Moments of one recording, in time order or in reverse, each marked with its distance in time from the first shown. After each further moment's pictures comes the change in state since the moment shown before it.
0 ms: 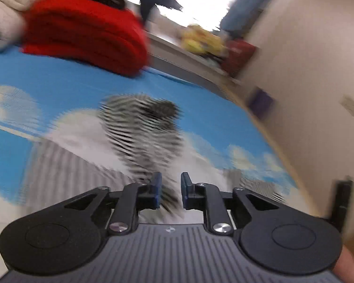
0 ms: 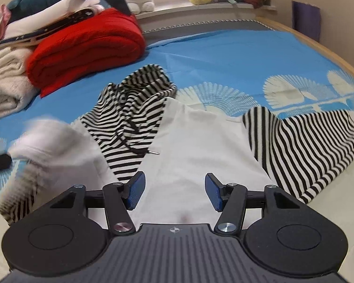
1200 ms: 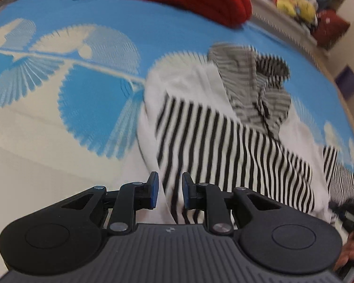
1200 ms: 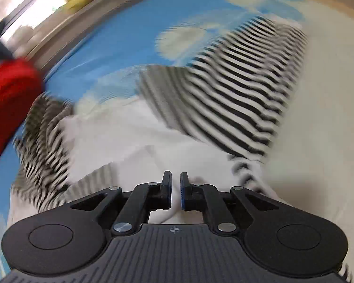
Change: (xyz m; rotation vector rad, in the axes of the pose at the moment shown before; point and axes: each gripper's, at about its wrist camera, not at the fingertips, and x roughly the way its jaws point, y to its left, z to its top) left arm 0.050 0.081 -0.017 -0.104 0.304 0.341; right arm 0.051 -0.088 -0.028 0.580 0.013 -0.228
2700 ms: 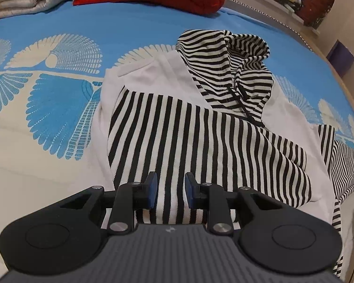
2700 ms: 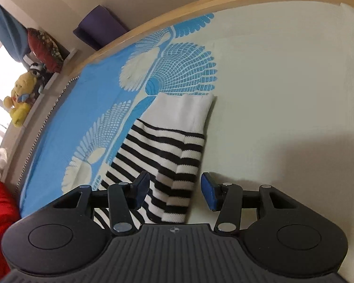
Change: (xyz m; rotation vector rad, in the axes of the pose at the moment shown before) left arm 0.015 -0.062 -0.007 0.102 -0.022 0.026; right arm 0.070 -0.231 0.191 0.365 -0.197 0.041
